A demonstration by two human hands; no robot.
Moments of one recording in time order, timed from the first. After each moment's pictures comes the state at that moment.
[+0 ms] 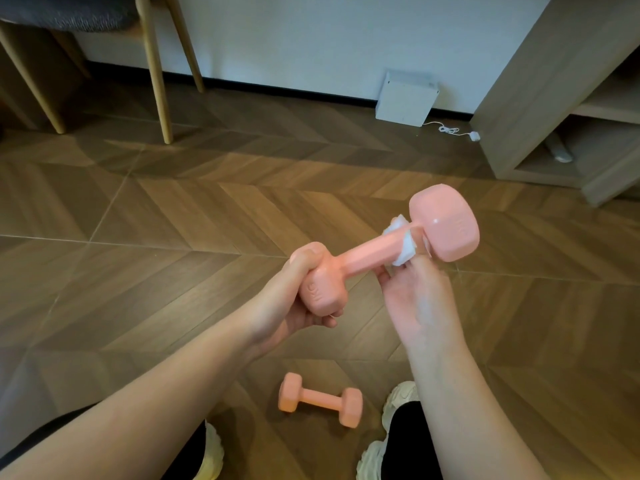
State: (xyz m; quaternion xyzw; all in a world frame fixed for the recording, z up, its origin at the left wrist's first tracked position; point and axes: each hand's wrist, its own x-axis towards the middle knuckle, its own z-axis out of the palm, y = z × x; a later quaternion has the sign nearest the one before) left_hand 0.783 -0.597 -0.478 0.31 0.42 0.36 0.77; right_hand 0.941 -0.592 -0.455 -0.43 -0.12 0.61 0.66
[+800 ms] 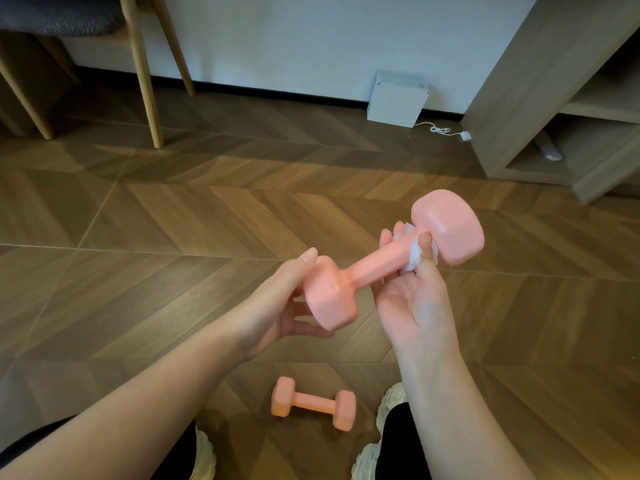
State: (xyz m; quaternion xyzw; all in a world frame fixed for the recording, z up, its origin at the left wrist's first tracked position) left_hand 0.786 -0.594 -0.486 0.33 0.43 0.31 0.78; right_hand 0.954 -0.597 -0.451 -0.38 -0.02 0.62 0.68
